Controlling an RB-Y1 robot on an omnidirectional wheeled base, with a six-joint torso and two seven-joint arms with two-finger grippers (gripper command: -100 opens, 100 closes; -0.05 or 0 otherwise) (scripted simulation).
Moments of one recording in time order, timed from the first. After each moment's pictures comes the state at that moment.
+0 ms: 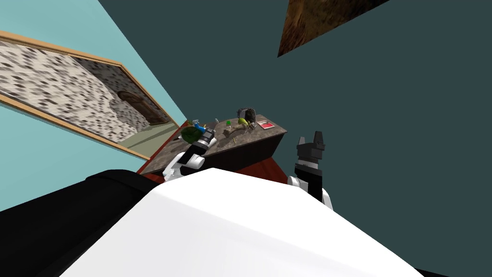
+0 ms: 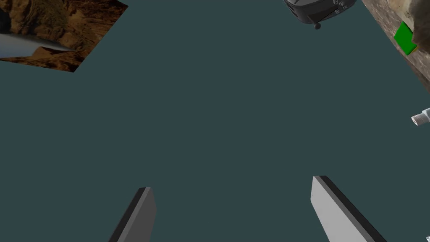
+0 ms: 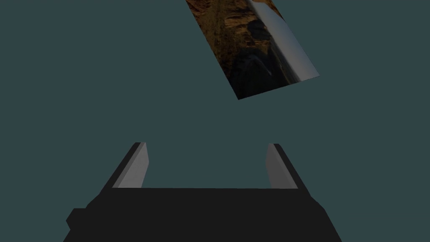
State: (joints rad) left arm 0.44 0.50 0.17 -2.27 0.15 0.03 -0.18; right arm 0.47 0.03 -0.04 -2.26 0.11 -0.36 -0.15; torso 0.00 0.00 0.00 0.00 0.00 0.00
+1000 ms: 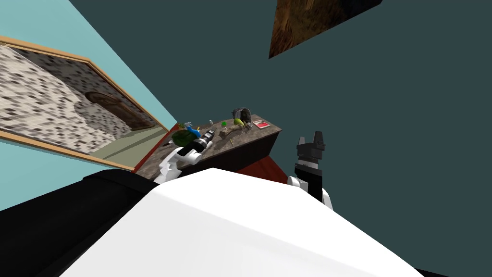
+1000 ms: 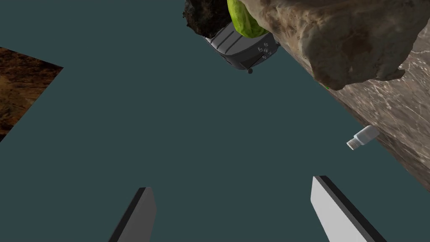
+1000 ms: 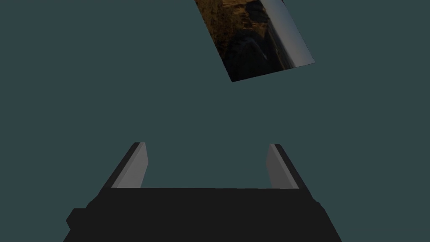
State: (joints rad) left arm 0.39 0.66 0.20 -2.19 0.27 0.31 -0.22; right arm 0.47 0.03 -0.04 -2.26 0.11 -0.36 -0.15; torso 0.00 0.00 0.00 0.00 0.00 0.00
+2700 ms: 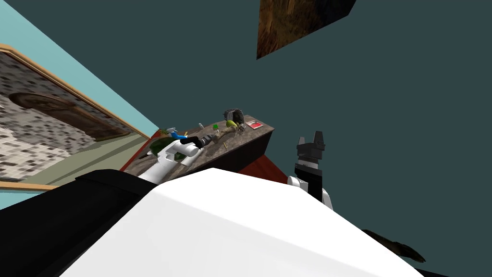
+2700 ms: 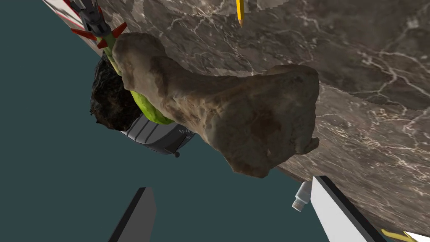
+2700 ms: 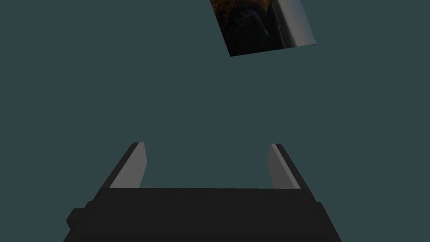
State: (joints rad) left arm 0.30 0.86 0.19 -2.04 0.51 0.75 -0.32; right arm 0.47 0.03 -0.04 -2.26 0.11 -0.36 -0.15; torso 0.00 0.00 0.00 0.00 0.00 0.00
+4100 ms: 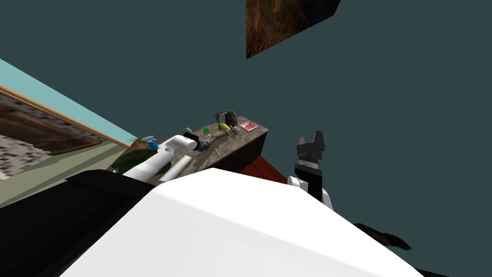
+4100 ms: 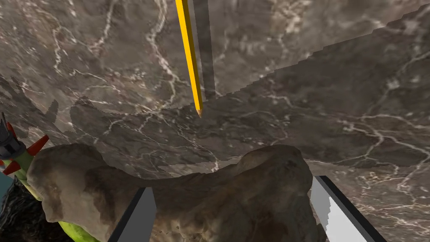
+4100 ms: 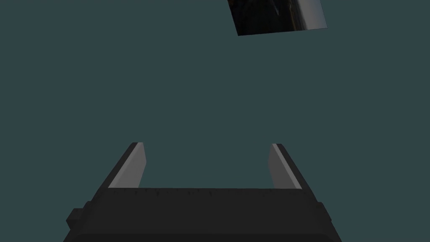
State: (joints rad) left arm 0.20 1.02 0.13 -1.88 0.78 1.16 -0.45; right arm 0.47 0.03 -0.04 -2.26 0.11 -0.36 -0.15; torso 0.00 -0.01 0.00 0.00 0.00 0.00
